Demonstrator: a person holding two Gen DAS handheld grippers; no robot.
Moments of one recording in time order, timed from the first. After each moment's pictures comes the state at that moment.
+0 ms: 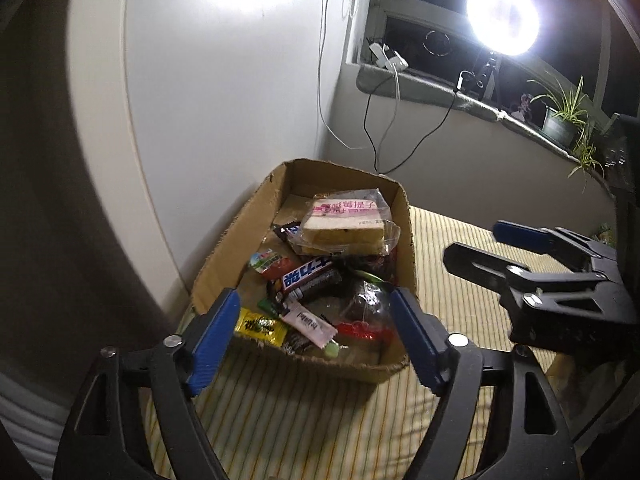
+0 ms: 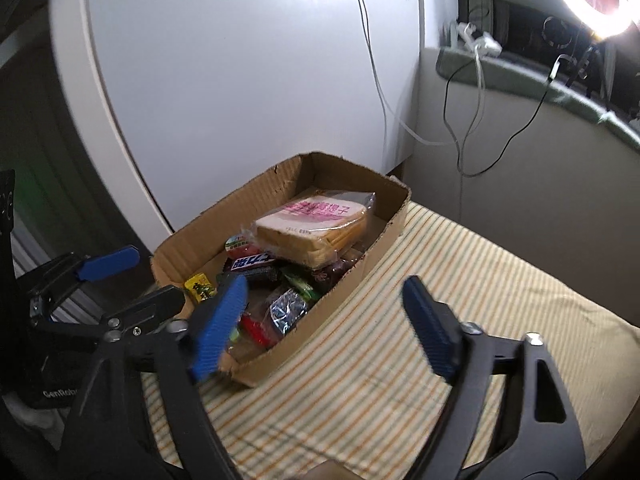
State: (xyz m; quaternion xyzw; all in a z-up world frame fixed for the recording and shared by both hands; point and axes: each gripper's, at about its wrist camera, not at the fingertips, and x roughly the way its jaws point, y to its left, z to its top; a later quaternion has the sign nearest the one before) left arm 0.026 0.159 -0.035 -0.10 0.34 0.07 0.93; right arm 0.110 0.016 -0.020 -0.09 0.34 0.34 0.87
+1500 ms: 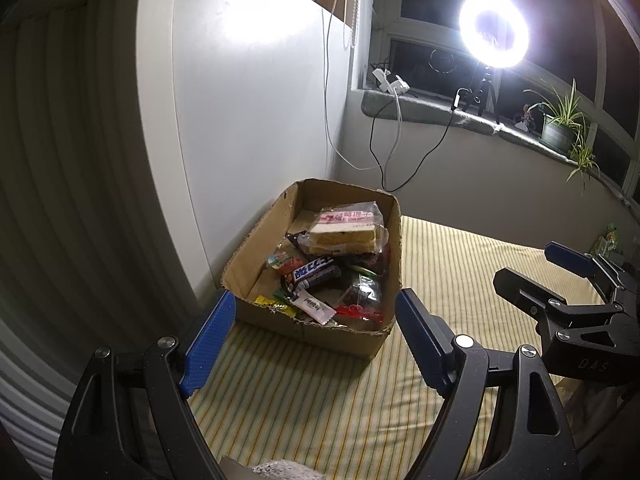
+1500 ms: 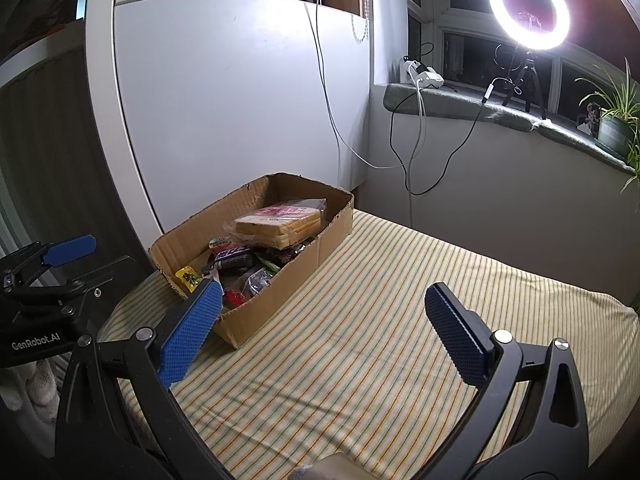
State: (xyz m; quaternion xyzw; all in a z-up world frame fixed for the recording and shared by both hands) left arm -0.025 0.133 -0.013 -0.08 0.30 0.11 0.94; right arm 0.045 -0.043 -0.009 -0.07 0.28 0.27 0.92
